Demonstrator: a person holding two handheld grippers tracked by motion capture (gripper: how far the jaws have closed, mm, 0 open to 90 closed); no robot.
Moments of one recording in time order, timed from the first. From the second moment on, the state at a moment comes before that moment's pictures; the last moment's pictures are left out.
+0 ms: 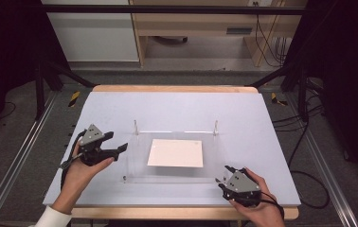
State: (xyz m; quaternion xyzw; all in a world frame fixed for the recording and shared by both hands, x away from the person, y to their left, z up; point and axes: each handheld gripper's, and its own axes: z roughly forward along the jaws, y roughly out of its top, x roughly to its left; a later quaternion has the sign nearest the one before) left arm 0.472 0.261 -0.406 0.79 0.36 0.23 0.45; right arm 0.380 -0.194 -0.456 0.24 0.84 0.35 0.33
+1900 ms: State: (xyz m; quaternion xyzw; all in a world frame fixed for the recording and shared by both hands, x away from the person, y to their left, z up) left arm 0.408 0.208 -0.356 0.83 0.20 0.28 0.43; right arm 0.408 -0.196 -0.392 0.30 0.84 0.35 0.28
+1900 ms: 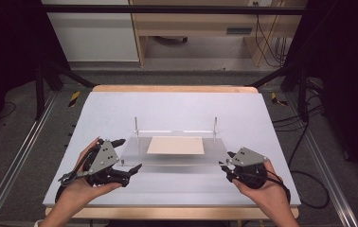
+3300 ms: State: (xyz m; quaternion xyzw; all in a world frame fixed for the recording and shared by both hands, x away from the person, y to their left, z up) left arm 0.423 0.189 -0.367 0.87 0.14 0.33 0.35; right arm 0.431 -0.200 -0.369 0.30 0.84 0.37 0.27
